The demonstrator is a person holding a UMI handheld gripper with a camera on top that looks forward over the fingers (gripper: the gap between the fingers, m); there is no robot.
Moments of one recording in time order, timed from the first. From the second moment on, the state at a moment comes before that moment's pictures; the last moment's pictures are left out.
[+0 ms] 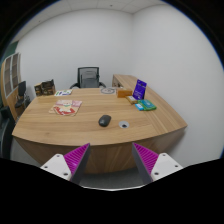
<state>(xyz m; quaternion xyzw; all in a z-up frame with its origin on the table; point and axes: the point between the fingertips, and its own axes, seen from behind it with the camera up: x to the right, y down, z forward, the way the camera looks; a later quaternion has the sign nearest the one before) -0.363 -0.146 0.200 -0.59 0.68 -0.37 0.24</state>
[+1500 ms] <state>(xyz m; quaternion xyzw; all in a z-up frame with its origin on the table) -0.102 -0.158 0.008 -0.65 0.63 -0.32 0.27</state>
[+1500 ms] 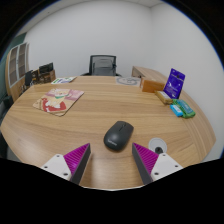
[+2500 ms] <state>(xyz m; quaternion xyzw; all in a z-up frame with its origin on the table) -0.001 -0.141 -0.017 -0.67 0.62 -0.29 0.30</state>
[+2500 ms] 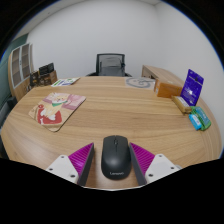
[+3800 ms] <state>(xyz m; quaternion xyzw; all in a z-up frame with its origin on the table) 0.146 0.118 0.055 -0.68 0.59 -0.29 0.33</state>
